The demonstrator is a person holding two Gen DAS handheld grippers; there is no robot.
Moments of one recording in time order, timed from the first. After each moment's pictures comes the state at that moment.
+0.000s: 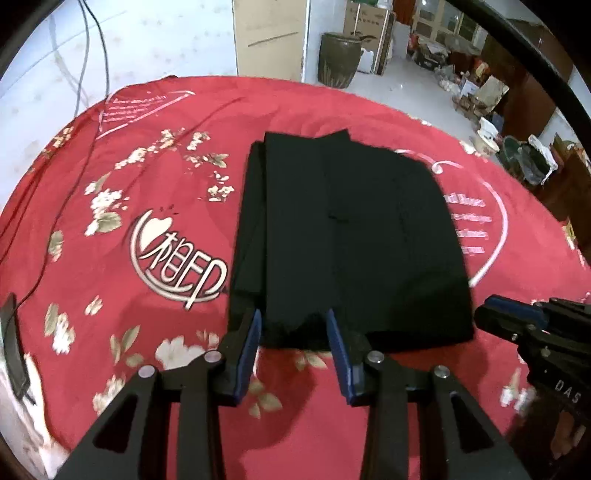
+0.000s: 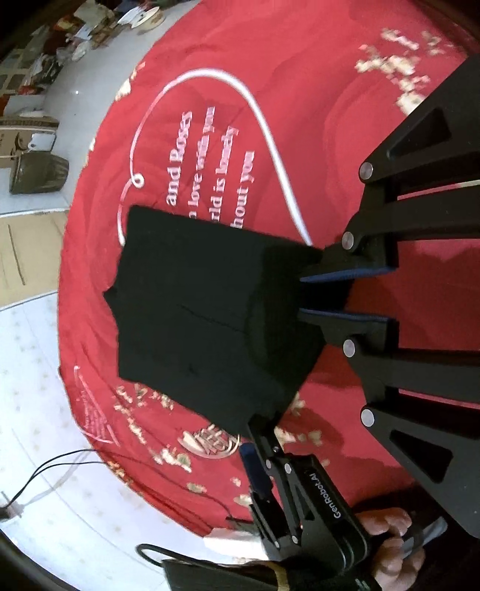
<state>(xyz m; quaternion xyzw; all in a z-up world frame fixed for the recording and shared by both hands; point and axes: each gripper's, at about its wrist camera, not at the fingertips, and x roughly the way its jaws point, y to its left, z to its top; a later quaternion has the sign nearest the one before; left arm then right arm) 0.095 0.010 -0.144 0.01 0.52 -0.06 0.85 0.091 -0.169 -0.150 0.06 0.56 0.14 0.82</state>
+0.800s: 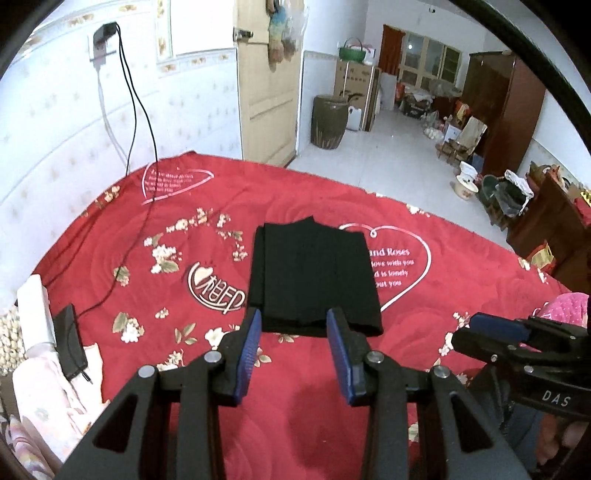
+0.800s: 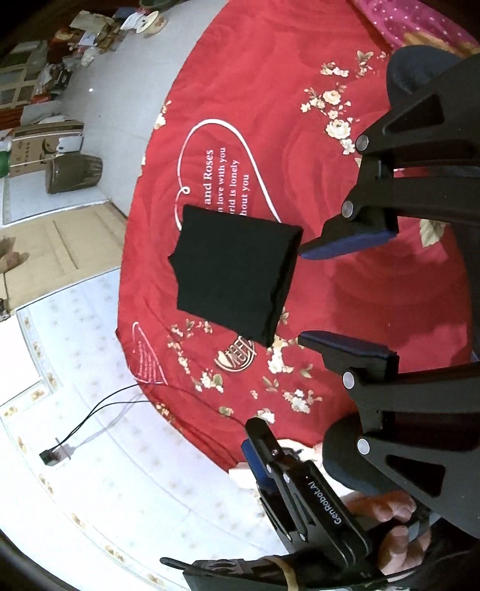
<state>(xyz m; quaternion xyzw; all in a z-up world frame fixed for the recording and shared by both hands) -0.008 0.013 0.005 0.01 0.42 -0.07 0.91 -0.006 -0.181 -0.023 0.11 0.49 0.17 0.85</state>
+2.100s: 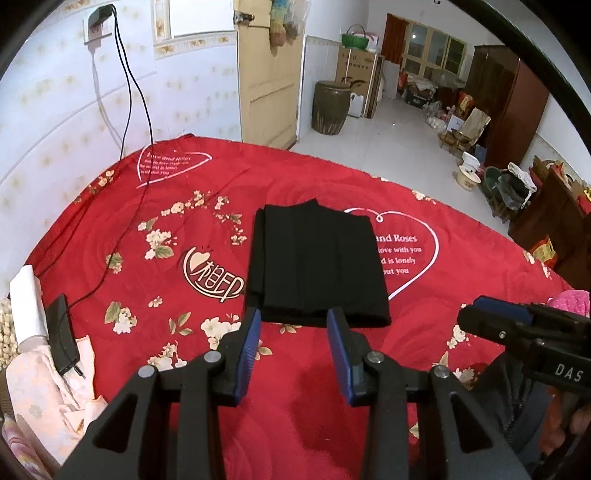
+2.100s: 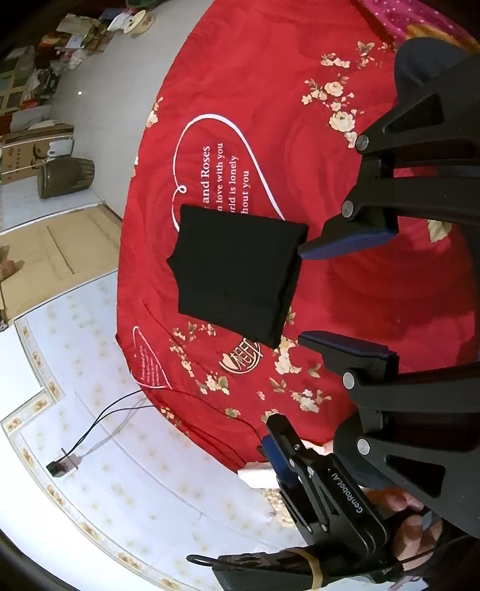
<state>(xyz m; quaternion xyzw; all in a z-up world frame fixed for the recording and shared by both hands) 0.009 0.014 -0.022 0.01 0.45 -0.07 0.89 0.018 -0.185 -0.042 0.13 0.50 0.17 0.84</state>
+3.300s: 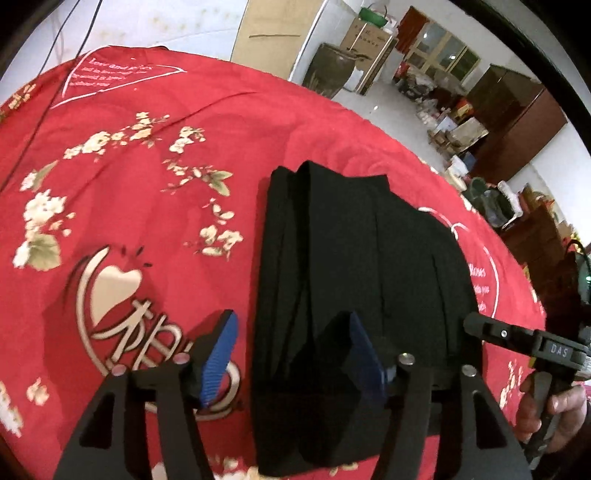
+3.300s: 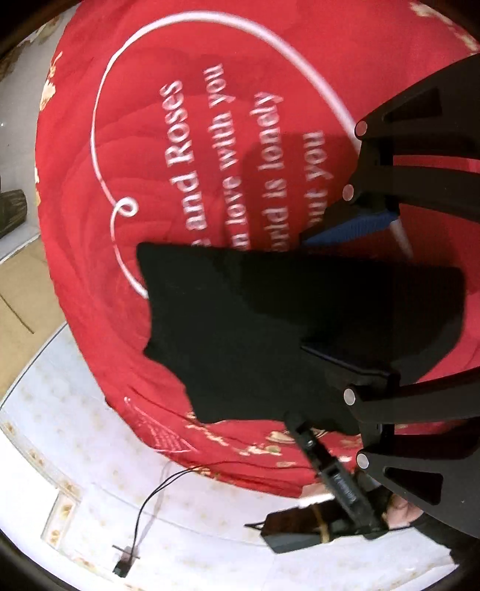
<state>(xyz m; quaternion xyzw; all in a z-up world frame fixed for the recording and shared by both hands) 0.183 0.061 -0.191 -0.11 0.51 -0.14 0.84 0.180 -0.218 -0.208 0.26 0.55 0.17 0.77</state>
